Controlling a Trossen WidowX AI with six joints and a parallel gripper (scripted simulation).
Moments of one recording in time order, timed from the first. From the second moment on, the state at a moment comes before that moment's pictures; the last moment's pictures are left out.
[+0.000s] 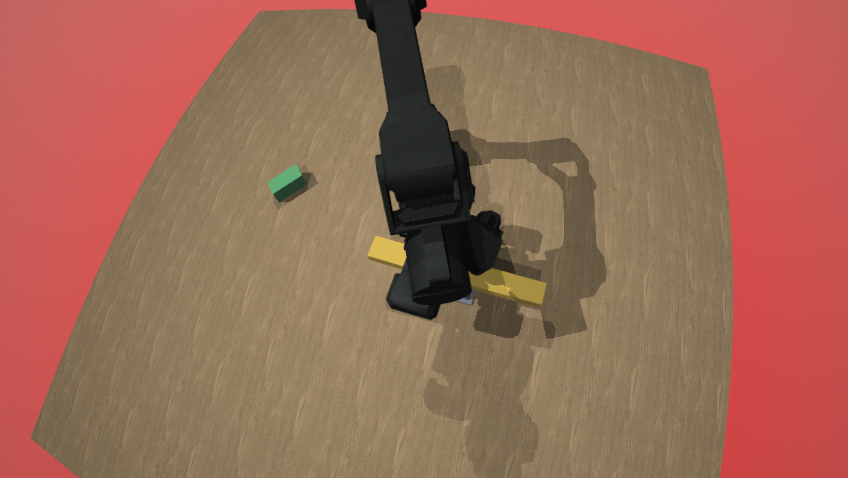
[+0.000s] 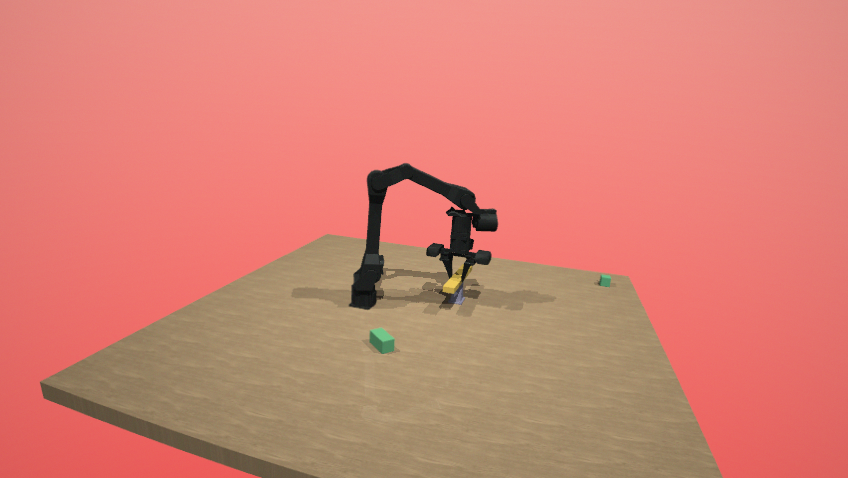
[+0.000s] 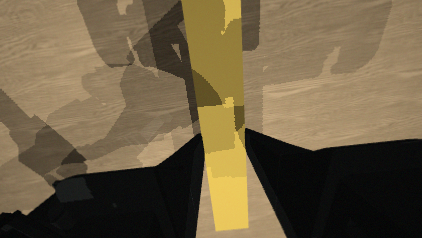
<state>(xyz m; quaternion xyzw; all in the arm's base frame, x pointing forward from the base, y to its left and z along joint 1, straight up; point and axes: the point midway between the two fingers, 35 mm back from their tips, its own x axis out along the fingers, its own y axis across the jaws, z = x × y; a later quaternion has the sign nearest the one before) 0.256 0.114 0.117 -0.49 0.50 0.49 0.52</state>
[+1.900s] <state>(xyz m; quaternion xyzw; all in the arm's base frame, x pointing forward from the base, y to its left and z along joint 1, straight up) 0.256 0.114 0.115 -0.49 0.50 0.49 0.52</state>
